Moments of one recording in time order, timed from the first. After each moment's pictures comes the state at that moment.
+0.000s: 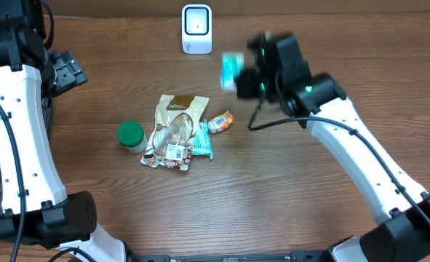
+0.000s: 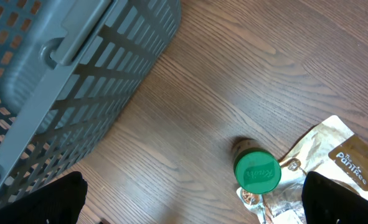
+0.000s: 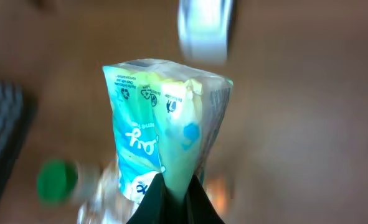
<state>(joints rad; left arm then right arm) 0.18 1.82 2.23 -1.69 -0.27 -0.43 0.47 1.66 1.56 -0.64 -0.11 0.36</state>
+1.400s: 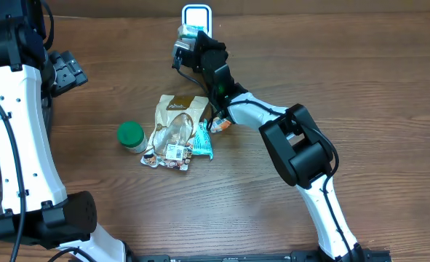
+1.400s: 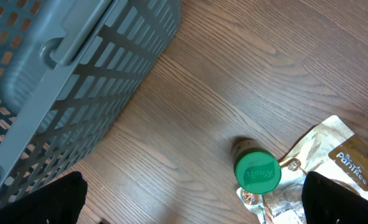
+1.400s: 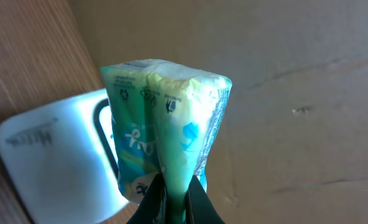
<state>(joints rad) 0.18 1.82 2.23 -1.69 -0.27 -0.43 0.56 2.45 1.68 0.64 0.34 -1.14</state>
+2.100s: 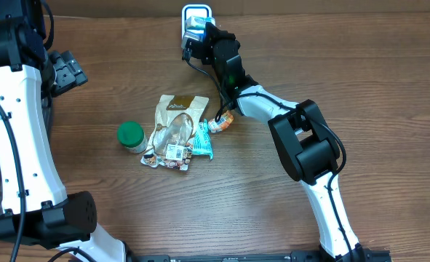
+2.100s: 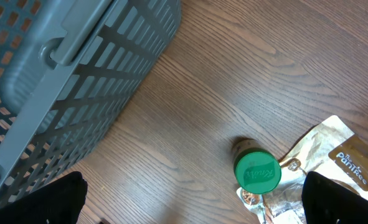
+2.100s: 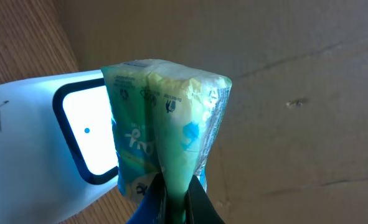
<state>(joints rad) 0.18 1.82 2.23 -1.69 -0.27 -0.43 0.50 2.45 1.71 0.62 0.24 -1.14</state>
